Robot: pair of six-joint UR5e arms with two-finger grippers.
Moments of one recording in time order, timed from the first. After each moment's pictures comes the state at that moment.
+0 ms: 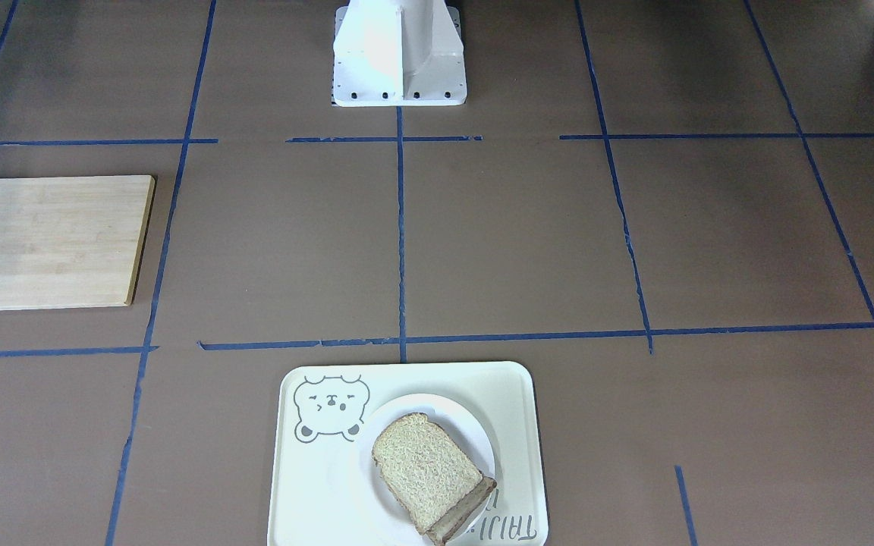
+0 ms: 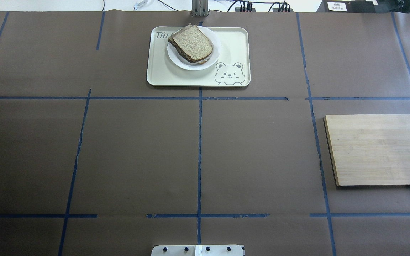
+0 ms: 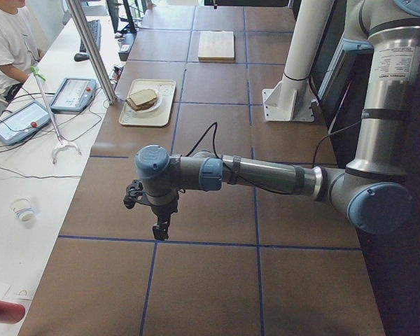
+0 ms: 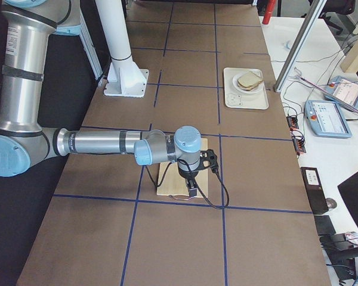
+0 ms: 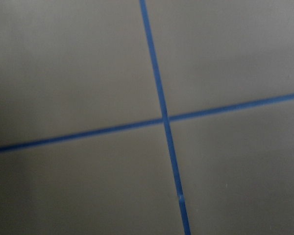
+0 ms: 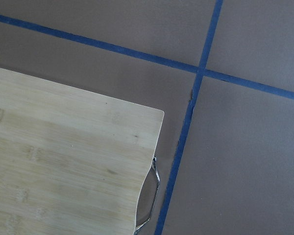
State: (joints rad) left arm -1.56 -1.59 -1.66 -1.46 -2.29 0.15; right arm 1.46 -1.77 1.80 -1.42 2.32 -0.06
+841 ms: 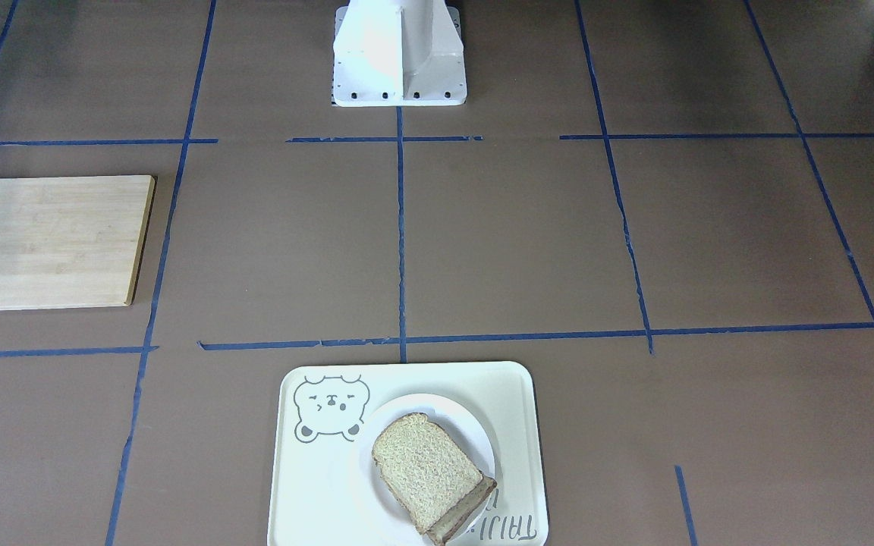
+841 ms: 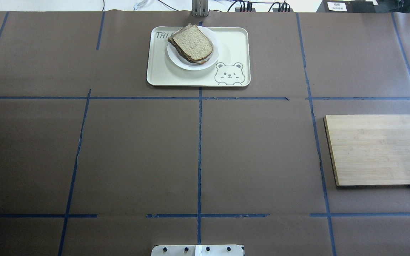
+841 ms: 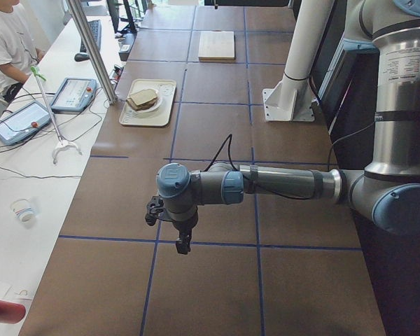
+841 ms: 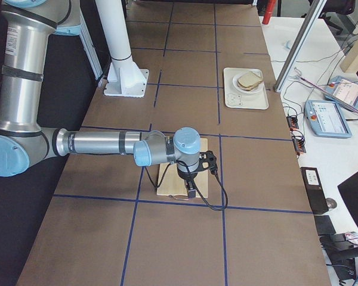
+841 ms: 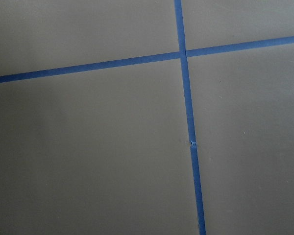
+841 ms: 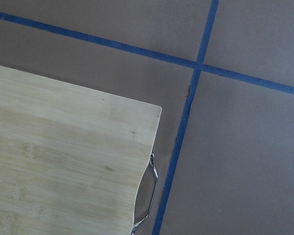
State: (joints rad) left arm -1.56 -1.52 -1.68 -1.46 -2.30 0.16; right arm 1.46 -1.78 1.79 -1.42 2.32 -0.05
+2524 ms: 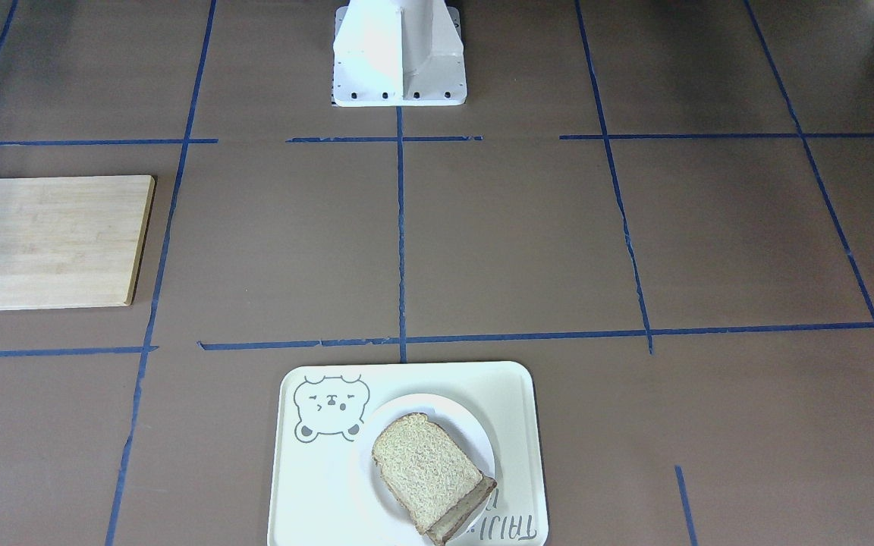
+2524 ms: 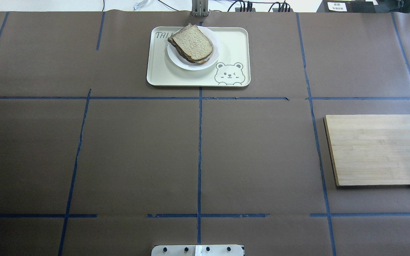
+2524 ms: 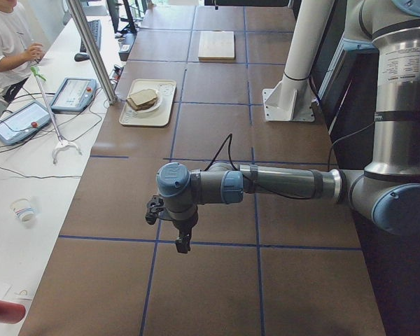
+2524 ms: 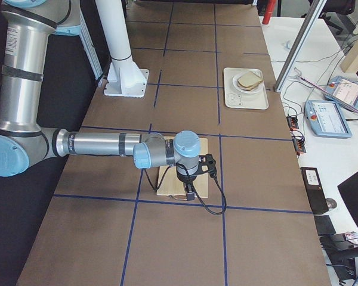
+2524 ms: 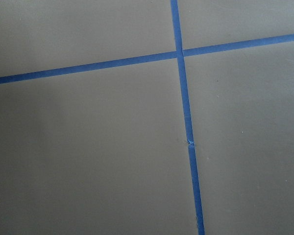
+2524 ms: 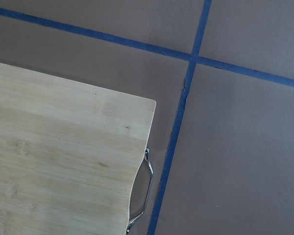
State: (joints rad) left arm -1.56 -1.52 -1.68 -1.46 -2.30 0.16; right arm 1.46 -1.78 1.78 -1.42 2.31 -0.06
